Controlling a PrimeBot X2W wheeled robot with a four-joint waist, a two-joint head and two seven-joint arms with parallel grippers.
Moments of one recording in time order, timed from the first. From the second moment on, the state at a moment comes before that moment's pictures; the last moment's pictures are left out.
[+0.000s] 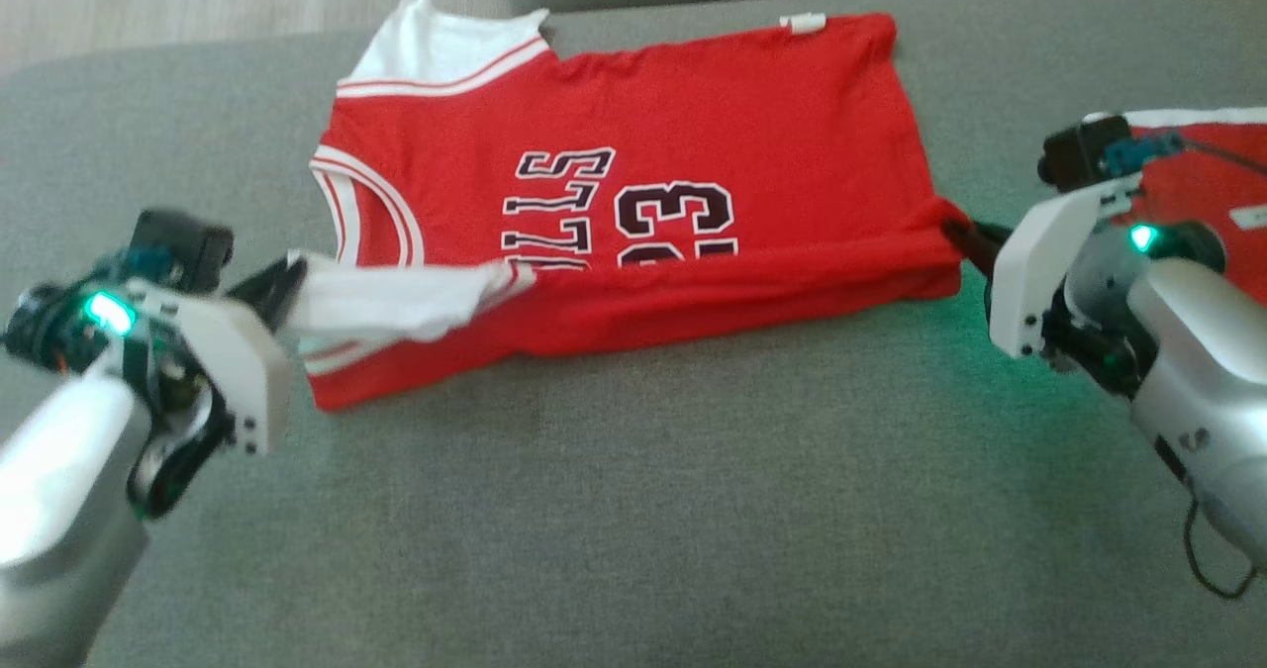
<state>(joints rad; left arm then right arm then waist) -0.56 0.63 -0.66 0.32 -0.68 -0.07 0.38 -0.82 -0.47 0.93 0.80 0.94 0.13 0.29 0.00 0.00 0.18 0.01</state>
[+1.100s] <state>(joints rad) -0.86 0.34 -0.50 0.70 -0.60 0.04 -0.25 -0.99 -0.30 0.74 1.07 0.91 0.13 -0.25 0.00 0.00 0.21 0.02</state>
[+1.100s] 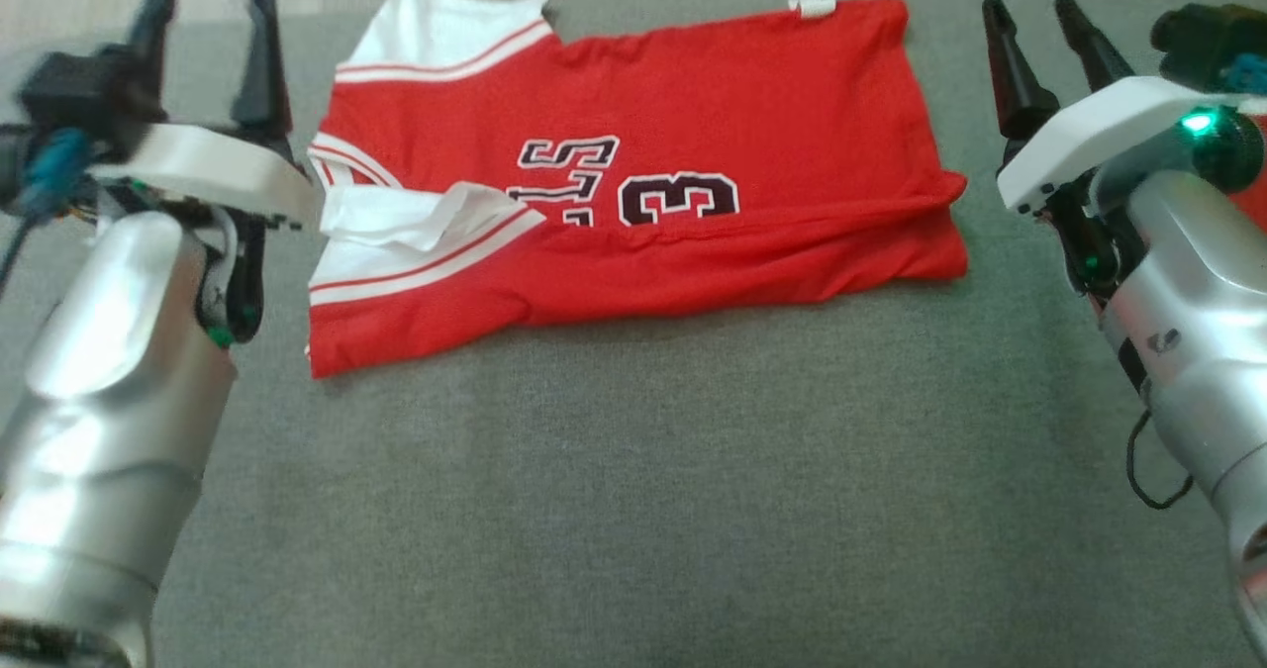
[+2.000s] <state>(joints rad) -0.13 0.08 0.00 0.27 -0.35 -0.03 -0.26 -0.22 -0.05 0.05 0.40 0.17 0.13 -0.26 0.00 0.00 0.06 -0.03</state>
